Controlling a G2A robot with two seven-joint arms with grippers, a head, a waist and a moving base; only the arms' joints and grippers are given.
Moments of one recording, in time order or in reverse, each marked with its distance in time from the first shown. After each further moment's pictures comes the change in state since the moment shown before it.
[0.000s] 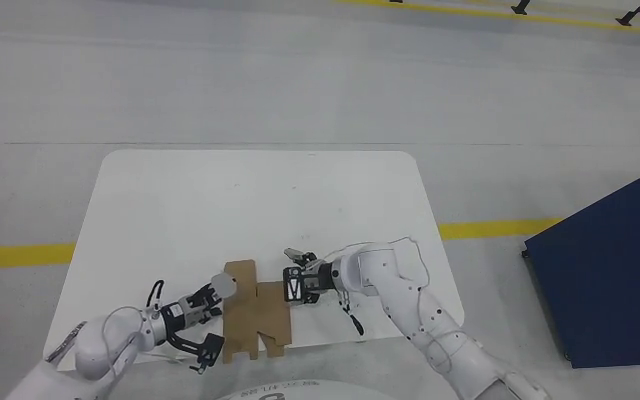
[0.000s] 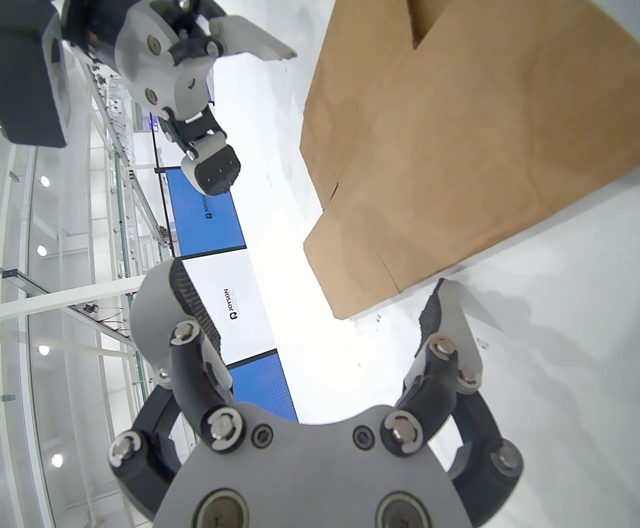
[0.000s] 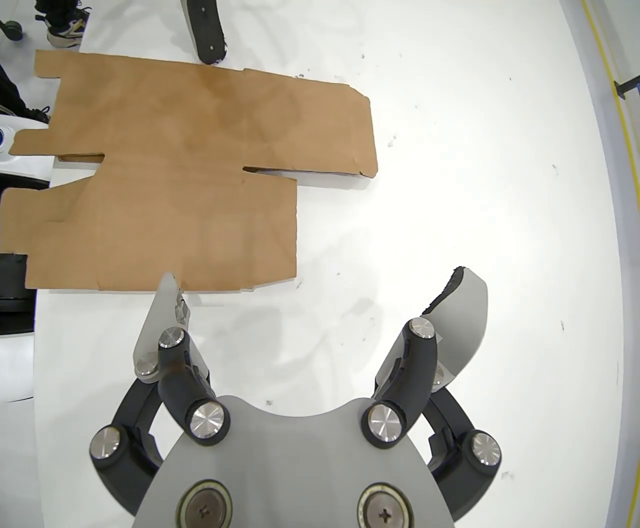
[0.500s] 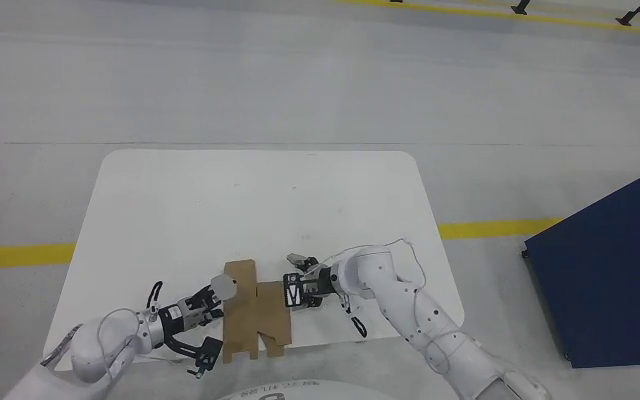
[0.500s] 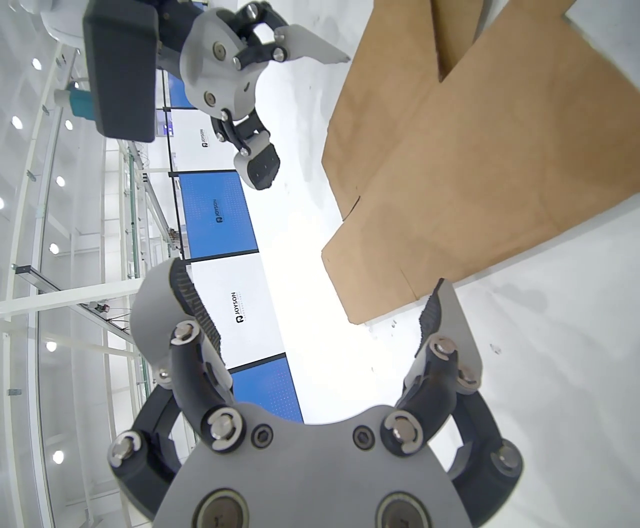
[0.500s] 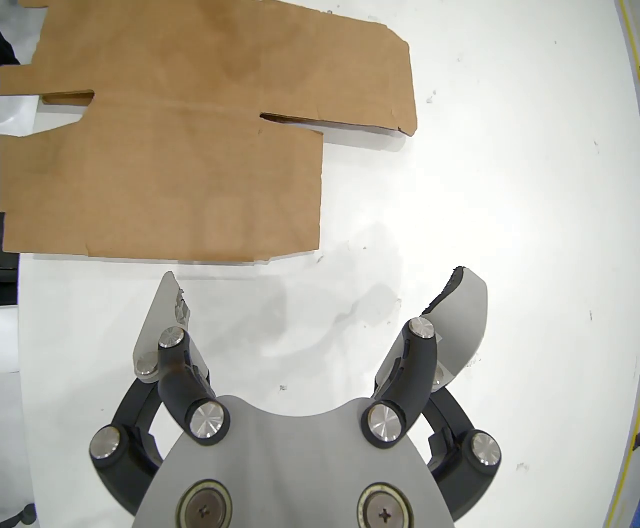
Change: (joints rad) left arm 0.023 0.011 -0.012 -0.032 -0.019 0.007 0.020; right arm 0.022 0.003 -0.055 0.030 -0.031 0.017 0.058
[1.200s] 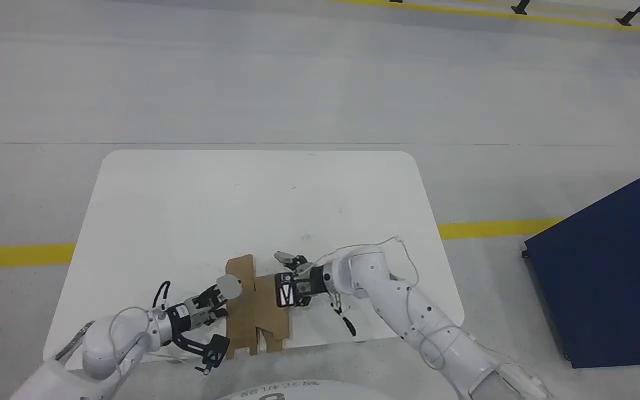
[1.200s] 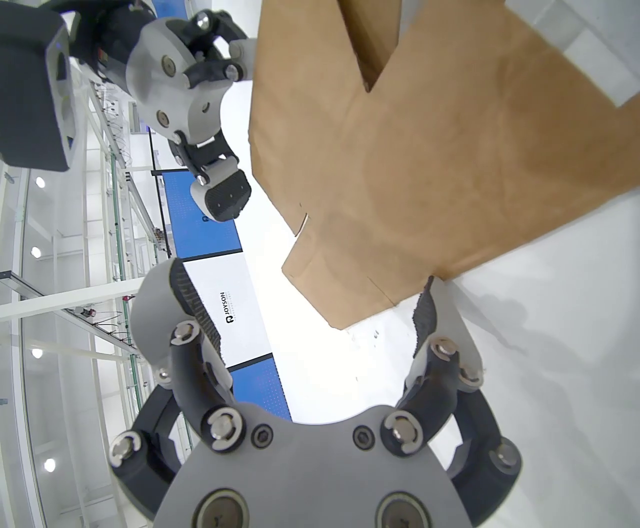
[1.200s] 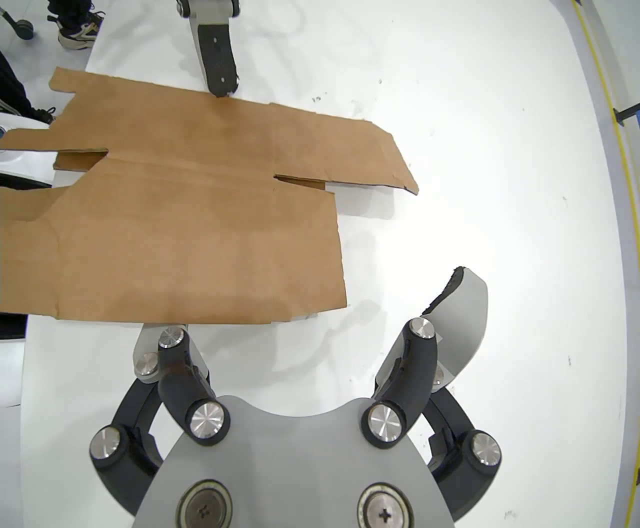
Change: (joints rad) left arm -0.050 -0.010 0.066 0.038 0.007 -0.020 -0.047; right arm 0.044 0.001 -0.068 0.030 -0.014 0.070 -0.177
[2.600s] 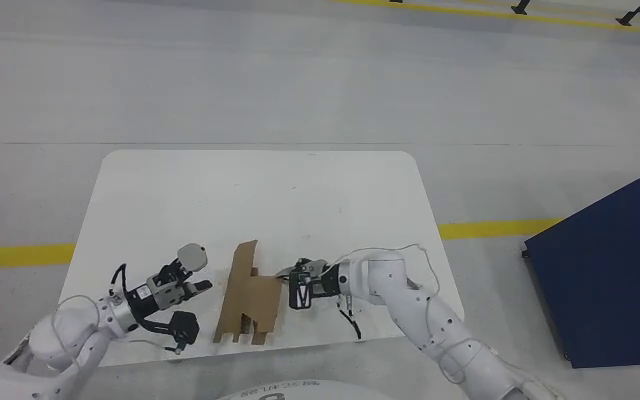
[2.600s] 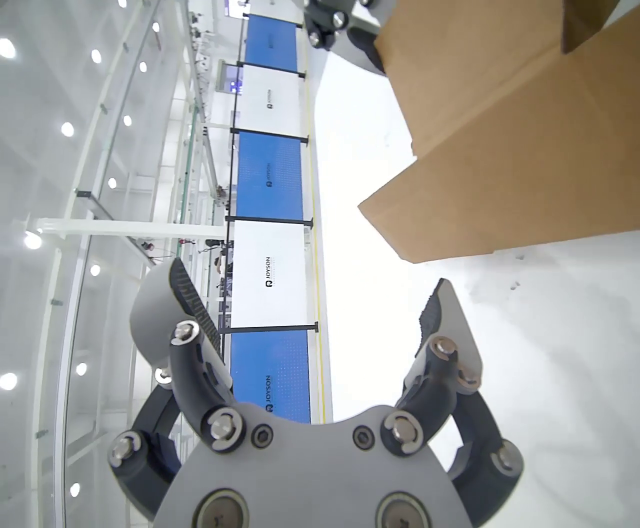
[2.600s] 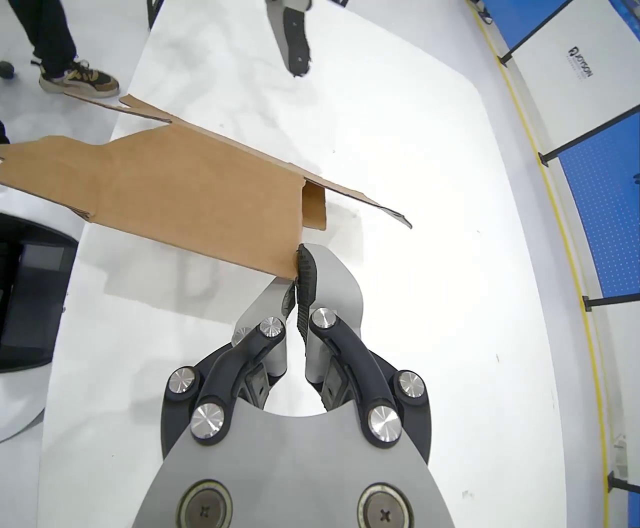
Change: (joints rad) left arm 0.089 0.043 -0.232 -0.074 -0.307 0.131 0.101; right arm -0.112 0.069 0.131 -0.127 0.025 0.073 -0.180
